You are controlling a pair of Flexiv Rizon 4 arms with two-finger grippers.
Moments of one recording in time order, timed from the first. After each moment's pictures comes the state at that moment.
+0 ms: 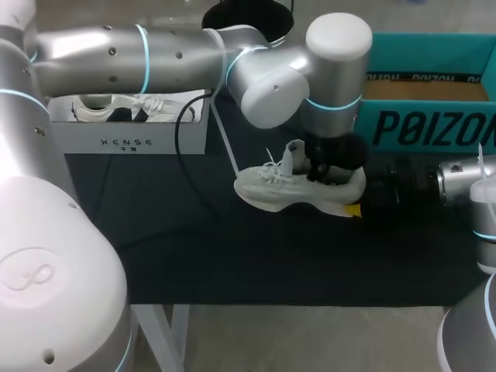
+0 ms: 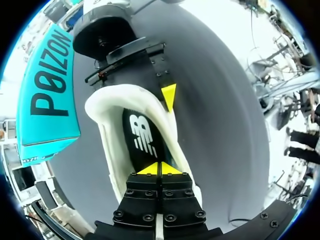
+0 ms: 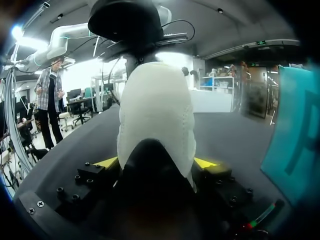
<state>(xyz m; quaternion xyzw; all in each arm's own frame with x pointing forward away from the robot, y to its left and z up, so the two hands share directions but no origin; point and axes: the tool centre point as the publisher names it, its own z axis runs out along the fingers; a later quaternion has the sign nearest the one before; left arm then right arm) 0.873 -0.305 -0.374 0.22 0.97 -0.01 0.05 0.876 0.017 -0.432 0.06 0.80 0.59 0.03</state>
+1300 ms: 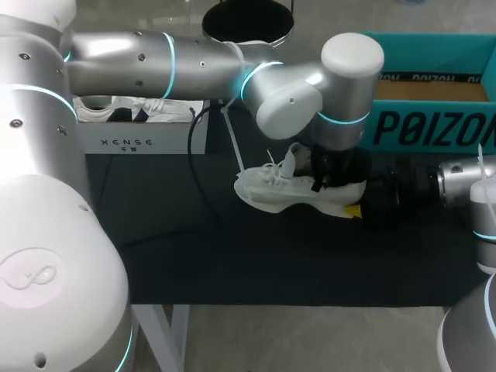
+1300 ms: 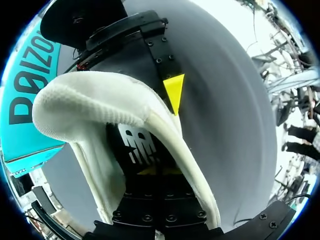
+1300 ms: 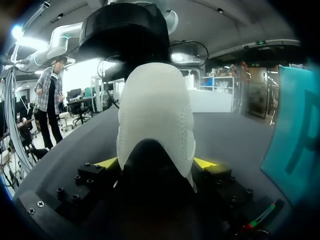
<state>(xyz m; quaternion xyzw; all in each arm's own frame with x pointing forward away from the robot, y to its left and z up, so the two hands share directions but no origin) 0.876 -0.315 -0.415 0.23 0.97 0.01 0.03 0.876 0.017 -0.433 0.06 0.80 0.59 0.03</state>
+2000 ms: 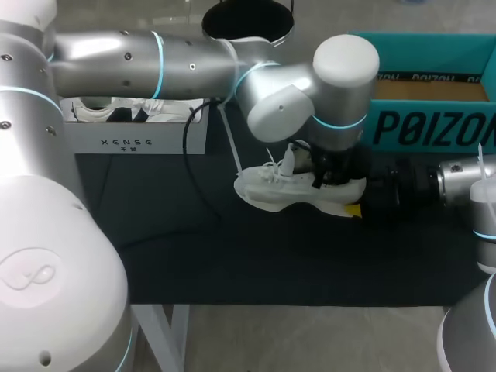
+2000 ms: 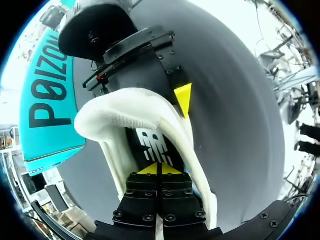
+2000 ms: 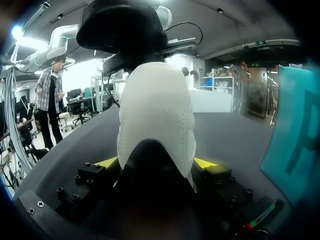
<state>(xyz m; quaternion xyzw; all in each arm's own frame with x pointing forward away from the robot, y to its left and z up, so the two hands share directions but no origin) 0.886 -0.323 -0.390 0.24 0.97 -0.01 0.10 0.876 0.017 -0.432 0.06 0.80 0.59 0.03</state>
